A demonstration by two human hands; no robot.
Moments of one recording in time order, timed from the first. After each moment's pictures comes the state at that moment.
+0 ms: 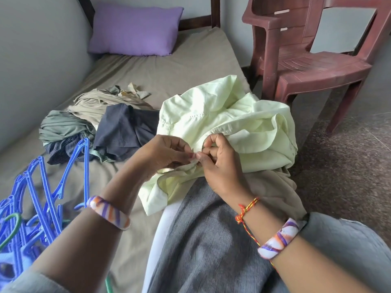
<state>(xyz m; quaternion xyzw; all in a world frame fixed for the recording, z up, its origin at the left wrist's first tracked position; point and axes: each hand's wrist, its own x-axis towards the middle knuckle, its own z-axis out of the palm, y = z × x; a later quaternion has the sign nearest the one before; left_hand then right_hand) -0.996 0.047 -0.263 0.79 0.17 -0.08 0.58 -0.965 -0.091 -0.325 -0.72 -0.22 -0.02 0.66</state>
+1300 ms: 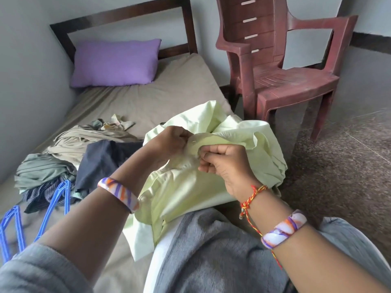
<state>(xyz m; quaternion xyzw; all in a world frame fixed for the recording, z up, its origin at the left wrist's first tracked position) -0.899 0.030 -0.240 0.88 0.10 -0.02 0.47 -0.915 -0.111 -0.275 -0.59 -0.02 0.13 0.80</state>
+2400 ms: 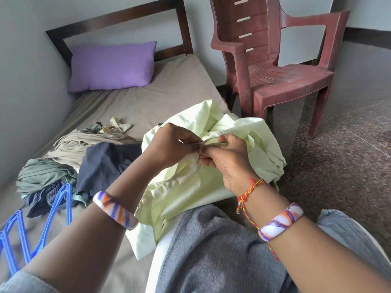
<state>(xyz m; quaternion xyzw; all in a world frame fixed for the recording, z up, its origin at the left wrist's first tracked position) -0.921 0.016 -0.231 0.93 -0.02 0.08 0.36 -0.912 -0.111 -0.269 -0.54 0.04 0.09 0.83</state>
